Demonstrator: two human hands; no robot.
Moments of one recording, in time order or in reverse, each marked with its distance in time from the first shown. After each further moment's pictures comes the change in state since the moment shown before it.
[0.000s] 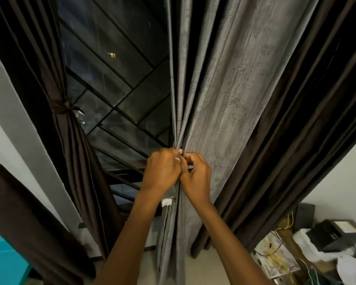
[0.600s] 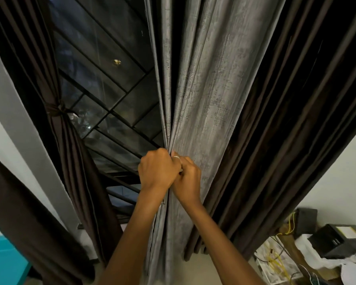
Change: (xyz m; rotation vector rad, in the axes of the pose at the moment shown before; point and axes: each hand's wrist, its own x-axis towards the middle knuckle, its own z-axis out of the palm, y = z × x) left_hand -0.016 0.054 0.000 0.250 0.089 -0.211; right_hand -0.007 -0.004 -0.018 0.093 -0.054 -0.023
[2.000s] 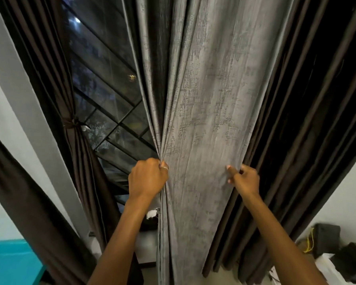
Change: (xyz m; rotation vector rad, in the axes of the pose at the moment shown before) left_hand -0.003 -0.019 -0.015 -0.004 0.019 0.033; right_hand 0.054 0.087 -0.140 -0.123 0.040 0.515
